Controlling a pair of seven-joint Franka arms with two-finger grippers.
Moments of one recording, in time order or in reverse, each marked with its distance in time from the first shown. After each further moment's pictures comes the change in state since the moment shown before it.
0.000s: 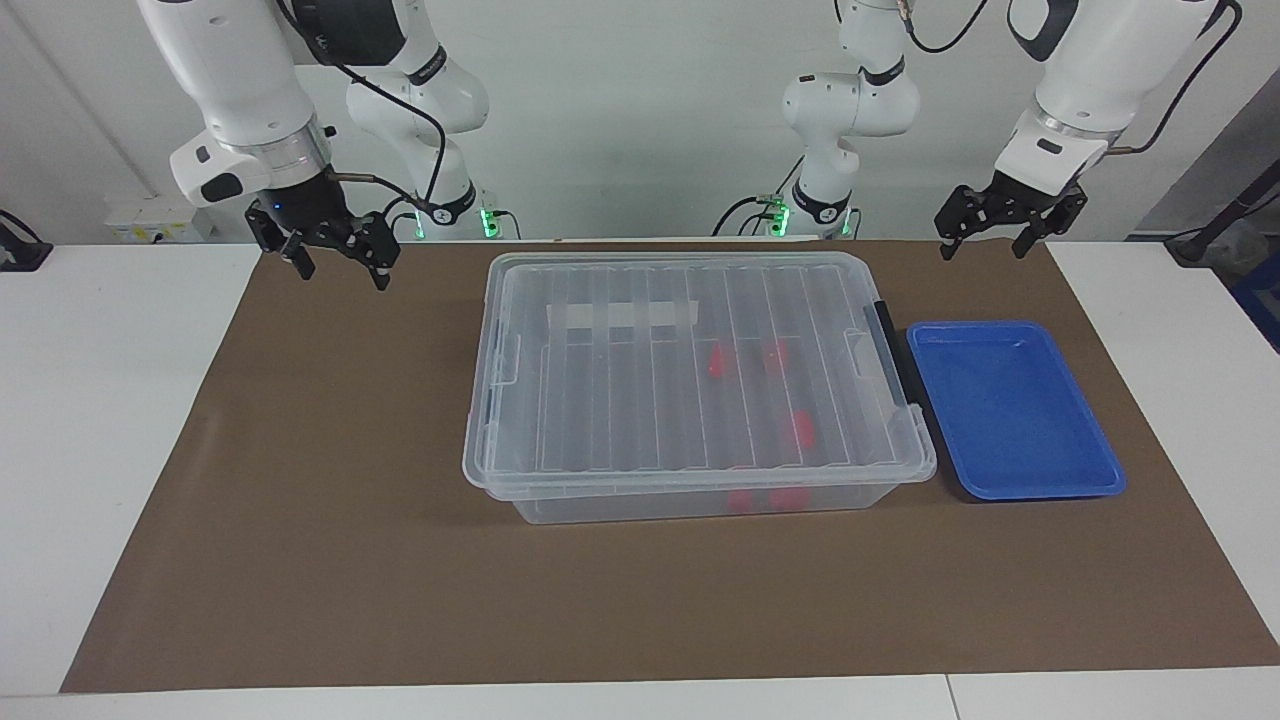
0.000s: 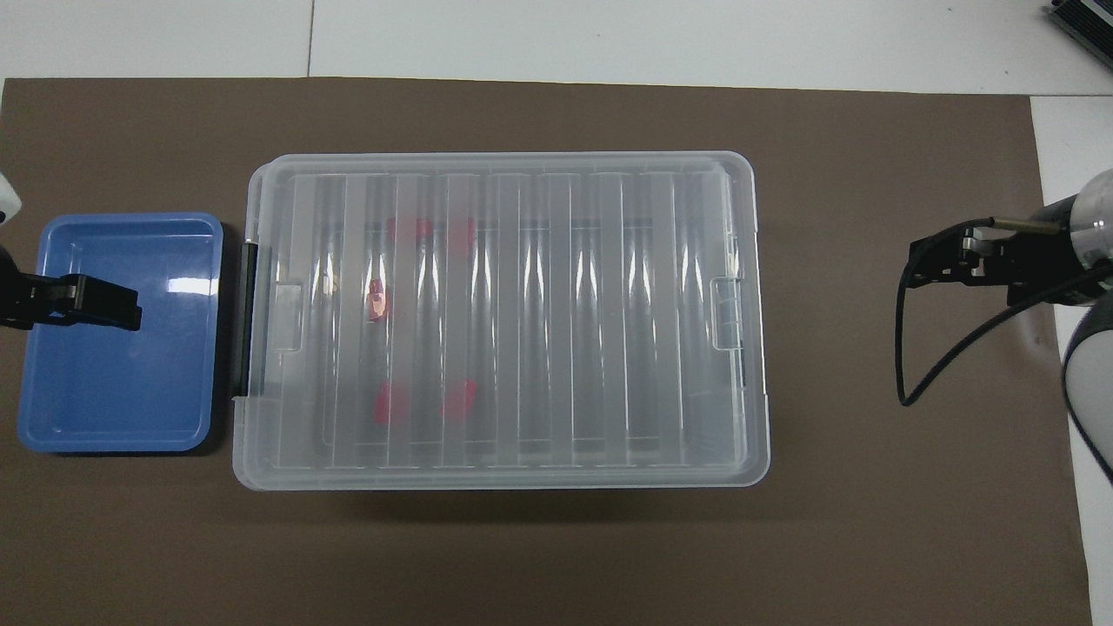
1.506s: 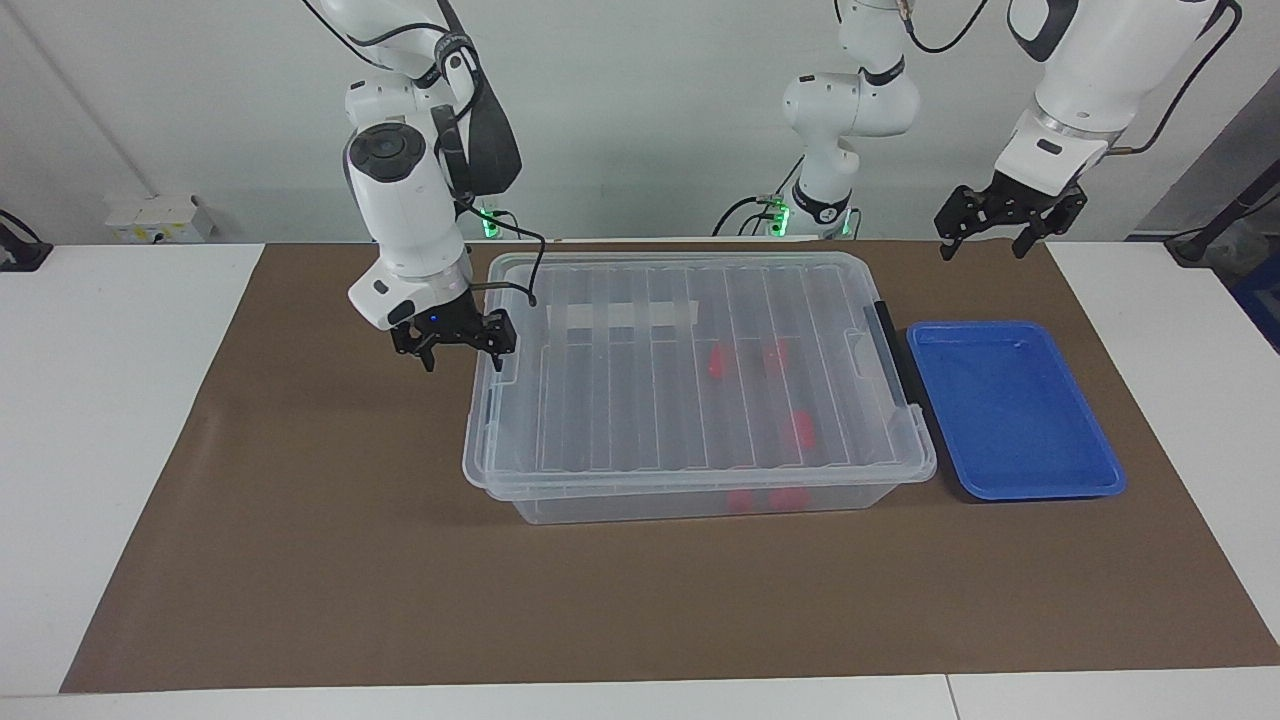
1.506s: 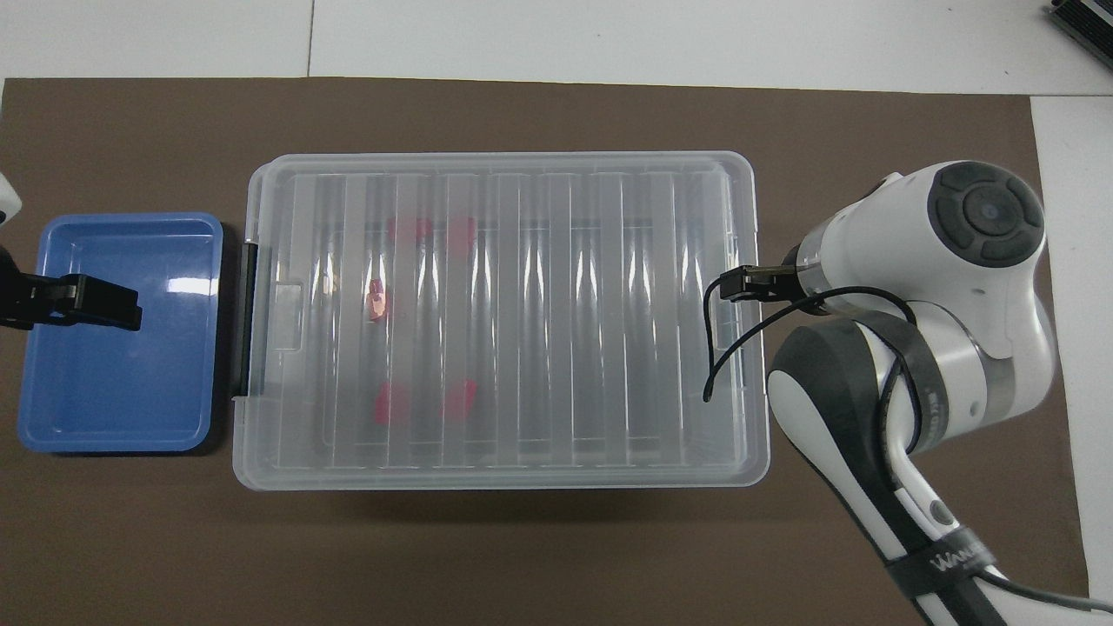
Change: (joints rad) left arm 0.000 0.000 0.000 -0.001 0.000 0.000 -0.001; right arm 0.157 0.105 0.000 -0.259 0.000 0.405 0.020
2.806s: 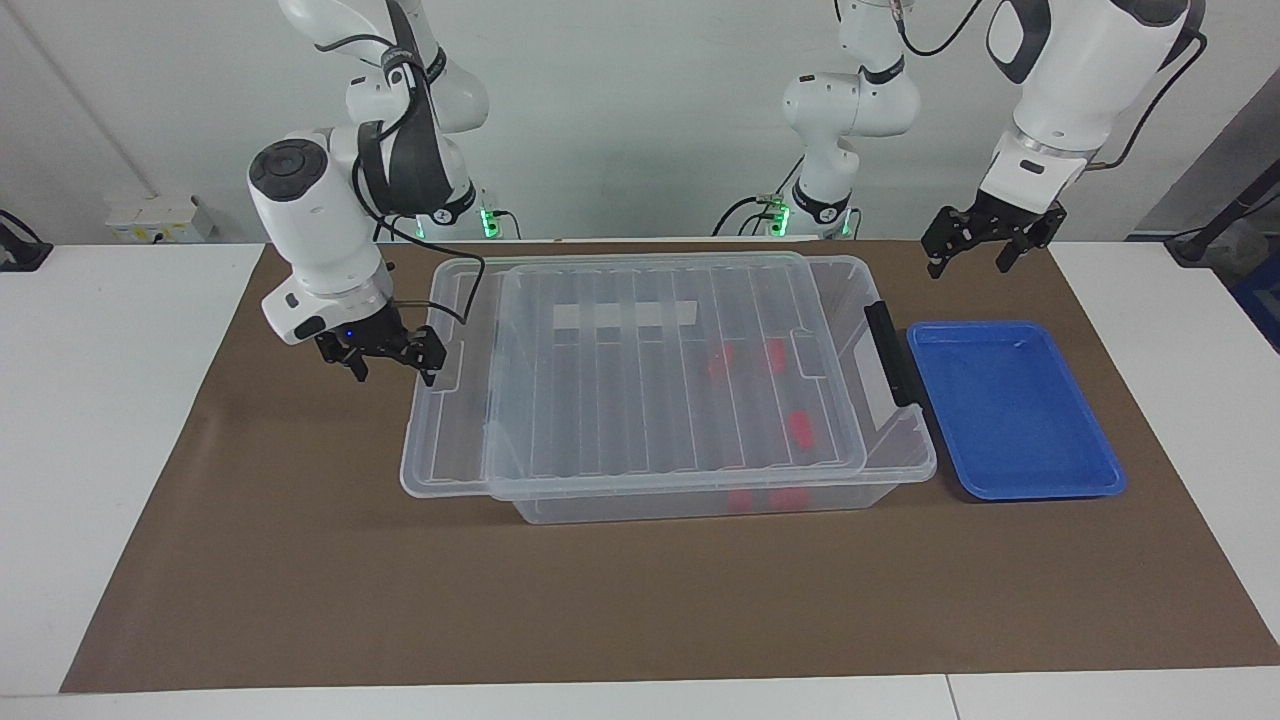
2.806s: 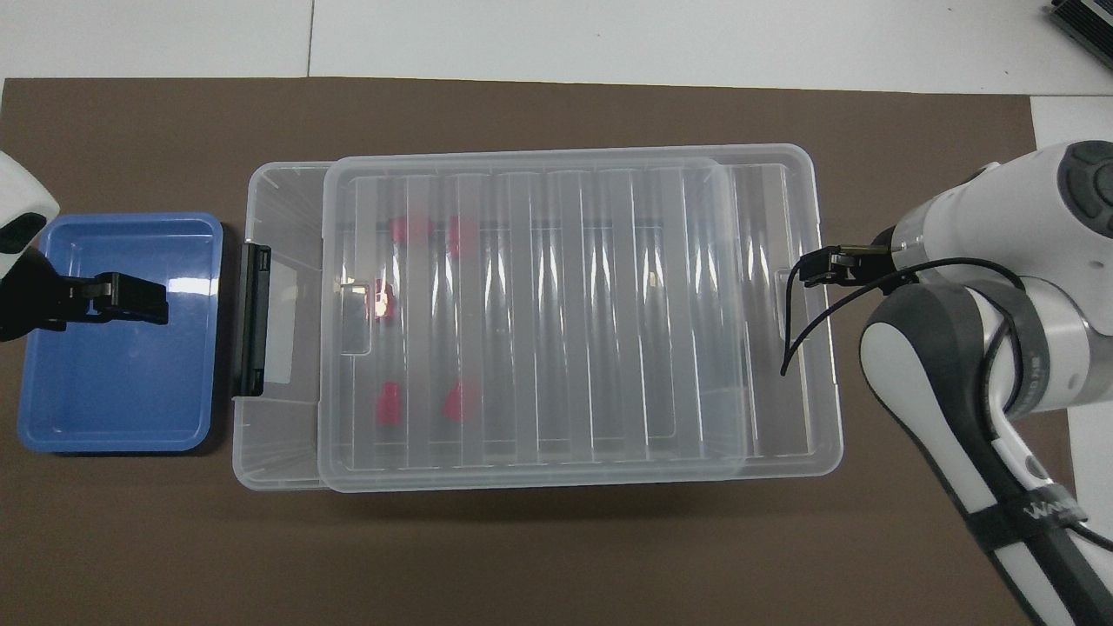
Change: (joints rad) left arm -0.007 -0.038 -0.014 -0.126 -0.001 0.147 -0.127; right arm -0.159 0.000 -0.008 -0.008 0.000 0.000 -0.072
